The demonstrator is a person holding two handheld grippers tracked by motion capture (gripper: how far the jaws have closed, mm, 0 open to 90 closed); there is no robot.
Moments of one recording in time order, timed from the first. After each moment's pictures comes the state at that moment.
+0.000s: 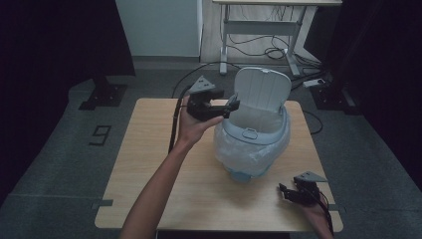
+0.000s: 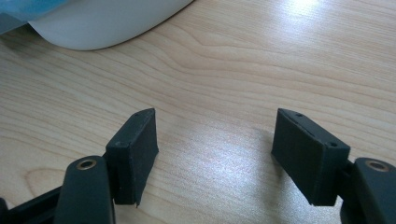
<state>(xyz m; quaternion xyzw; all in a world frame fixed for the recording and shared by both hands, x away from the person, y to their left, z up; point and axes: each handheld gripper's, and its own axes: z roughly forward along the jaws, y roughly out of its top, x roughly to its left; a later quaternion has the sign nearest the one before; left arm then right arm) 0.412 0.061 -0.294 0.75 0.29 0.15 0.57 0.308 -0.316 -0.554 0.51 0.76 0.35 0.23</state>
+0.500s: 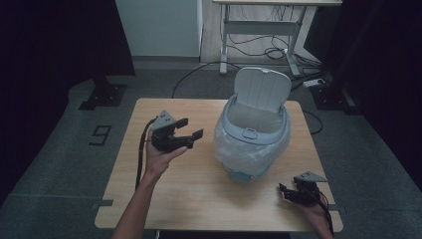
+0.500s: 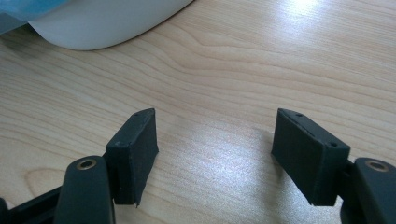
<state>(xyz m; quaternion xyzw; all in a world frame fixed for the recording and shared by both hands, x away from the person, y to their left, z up) 0.366 0.149 -0.371 0.75 0.34 0.18 0.54 0.308 -0.316 -0.554 0.51 0.76 0.35 0.23</state>
